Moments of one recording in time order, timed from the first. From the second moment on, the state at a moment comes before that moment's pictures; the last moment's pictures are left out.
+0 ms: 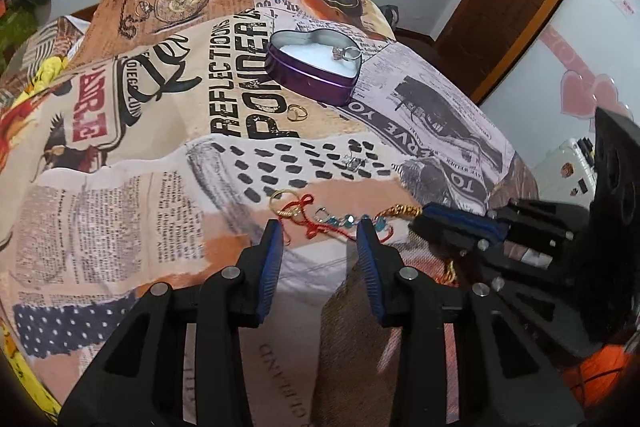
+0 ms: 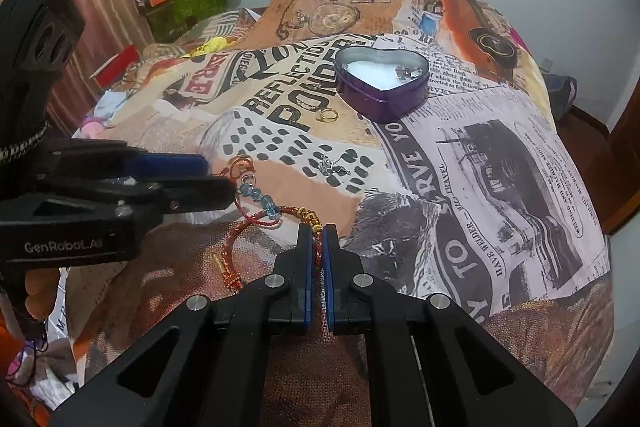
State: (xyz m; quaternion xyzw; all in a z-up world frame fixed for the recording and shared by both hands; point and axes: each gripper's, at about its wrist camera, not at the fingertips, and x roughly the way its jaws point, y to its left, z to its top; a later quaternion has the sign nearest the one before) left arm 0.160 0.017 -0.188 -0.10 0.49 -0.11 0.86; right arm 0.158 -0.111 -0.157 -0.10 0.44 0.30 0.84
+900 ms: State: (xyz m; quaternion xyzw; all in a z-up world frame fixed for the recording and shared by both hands) left arm 0.150 0.018 -0.170 -0.07 0.45 -0.08 0.89; right arm 0.165 -0.130 -0.142 -0.07 0.42 0.28 0.86
